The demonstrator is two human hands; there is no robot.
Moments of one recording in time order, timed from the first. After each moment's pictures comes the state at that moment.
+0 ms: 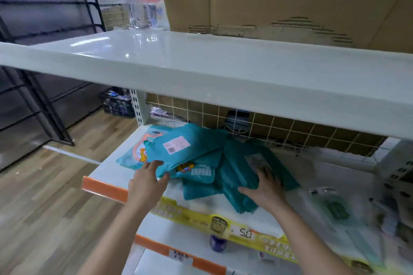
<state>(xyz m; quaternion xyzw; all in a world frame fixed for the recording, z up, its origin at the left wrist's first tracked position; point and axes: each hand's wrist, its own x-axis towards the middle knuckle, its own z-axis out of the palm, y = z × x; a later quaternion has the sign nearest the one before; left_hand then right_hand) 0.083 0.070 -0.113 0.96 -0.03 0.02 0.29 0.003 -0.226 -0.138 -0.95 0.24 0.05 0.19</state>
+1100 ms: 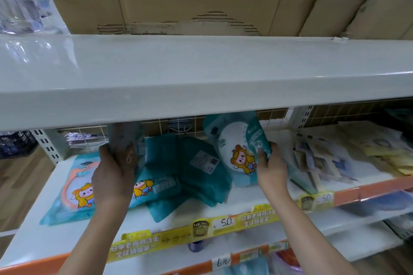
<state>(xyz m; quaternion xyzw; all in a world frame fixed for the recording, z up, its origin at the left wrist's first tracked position) 0.121 0.028 -0.052 0.86 -0.16 0.13 0.48 -0.066 -0.210 -0.077 -0.76 0.42 -0.38 0.31</state>
